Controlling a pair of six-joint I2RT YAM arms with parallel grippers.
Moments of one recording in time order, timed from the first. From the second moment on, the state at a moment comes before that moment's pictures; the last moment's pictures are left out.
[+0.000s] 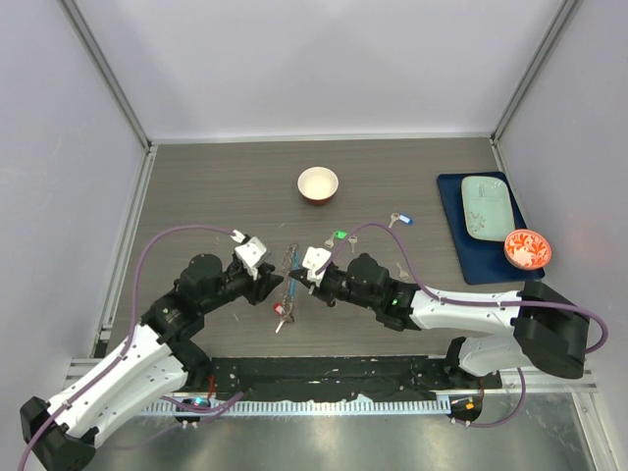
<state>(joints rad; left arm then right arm) -0.69 0.62 0.52 -0.22 0.21 0.04 1.11 1.30 0.62 0.55 -0.03 -0.24</state>
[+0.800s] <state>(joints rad) -0.73 0.65 0.42 0.02 0.10 -0.05 1.11 1.30 0.62 0.57 0.01 -0.16</state>
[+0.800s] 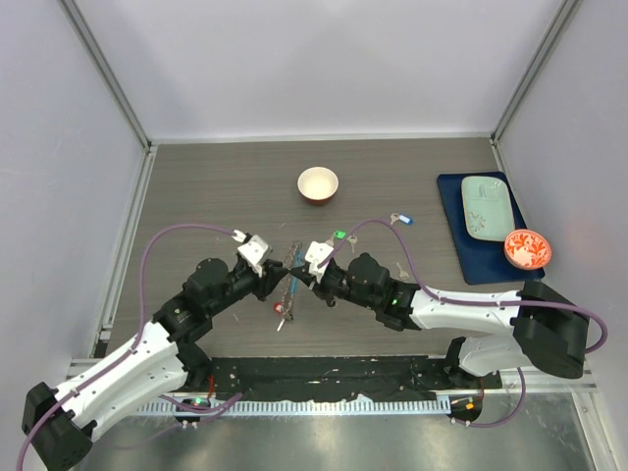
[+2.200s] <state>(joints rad) -1.06 0.65 0.54 -0.12 -0.63 -0.18 1.08 1.39 0.68 0.49 0.22 0.01</state>
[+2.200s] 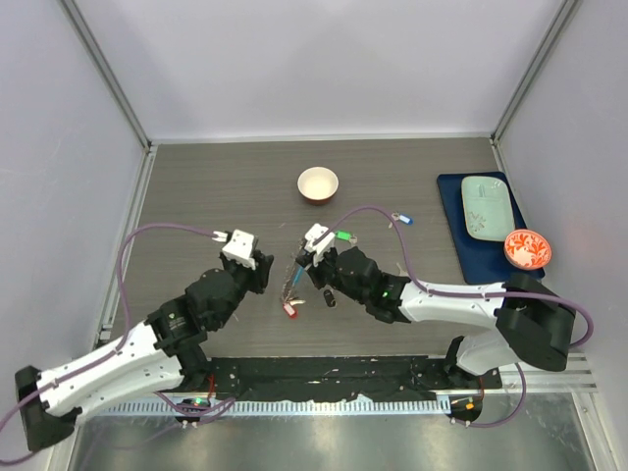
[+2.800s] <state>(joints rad) -0.73 0.73 0.63 -0.27 0.17 0.03 1.02 1.34 0.62 0.54 -0.09 -0.15</state>
